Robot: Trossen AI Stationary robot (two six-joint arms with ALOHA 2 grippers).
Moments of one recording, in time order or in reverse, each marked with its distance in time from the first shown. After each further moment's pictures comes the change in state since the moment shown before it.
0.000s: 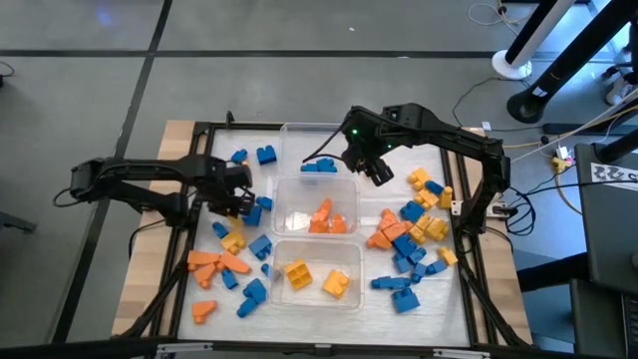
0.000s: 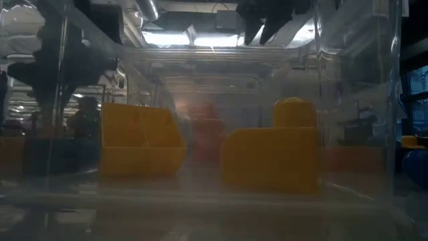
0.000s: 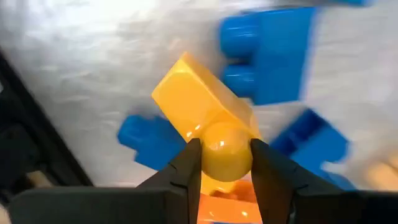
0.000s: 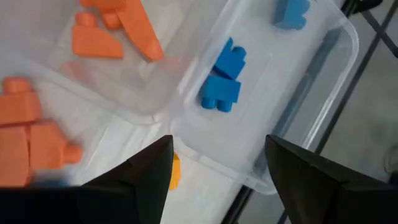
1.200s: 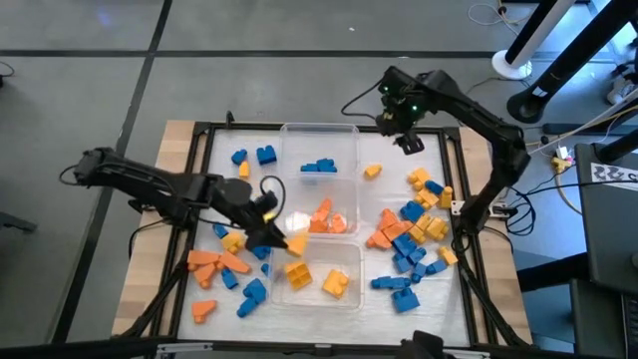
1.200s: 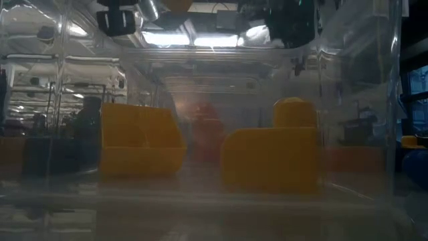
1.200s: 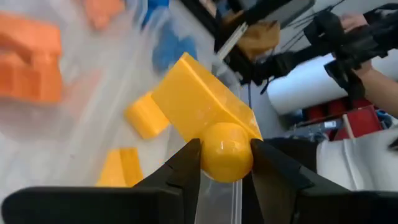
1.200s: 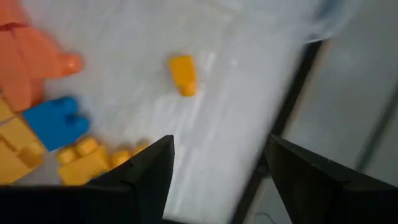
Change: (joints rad) left arm -0.407 0.041 0.101 0.947 0.060 0.287; right arm -0.453 -0.100 -0.247 -0.068 -0.149 -0.190
